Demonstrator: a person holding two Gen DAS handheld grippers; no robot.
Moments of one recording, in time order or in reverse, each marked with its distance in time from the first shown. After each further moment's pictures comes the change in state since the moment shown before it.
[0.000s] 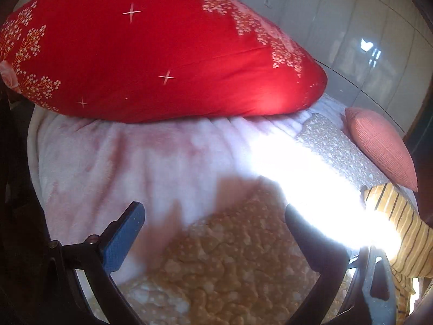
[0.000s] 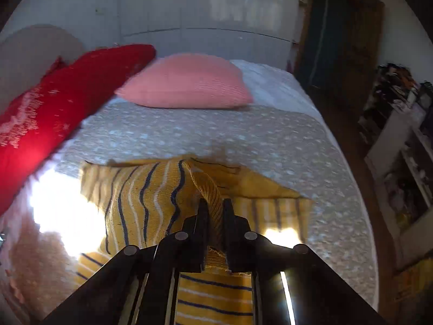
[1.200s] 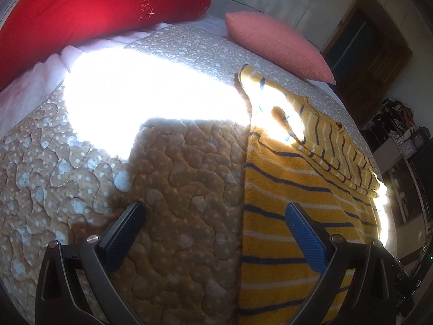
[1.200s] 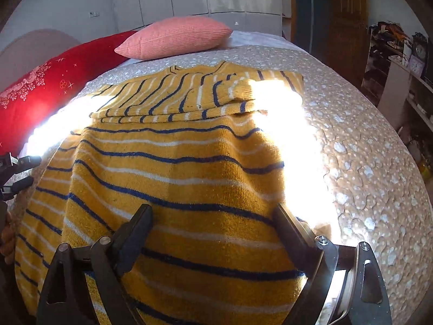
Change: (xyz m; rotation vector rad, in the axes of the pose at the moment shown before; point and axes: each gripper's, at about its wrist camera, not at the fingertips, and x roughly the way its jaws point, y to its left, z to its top) left arm 0.020 -0.145 -0.100 0.304 0.314 -0.420; right arm 0.008 0.001 -0.205 0.077 -0.047 0.221
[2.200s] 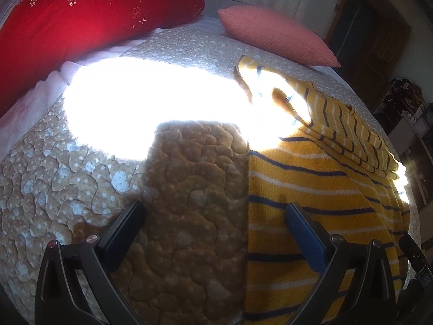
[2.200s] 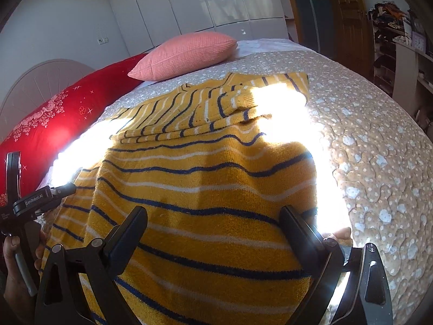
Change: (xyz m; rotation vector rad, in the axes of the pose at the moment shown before) left arm 0.010 -0.012 -0.012 0.097 -0.009 0.104; right arm -0.010 -0.025 -0.006 0.123 -0.087 0.181
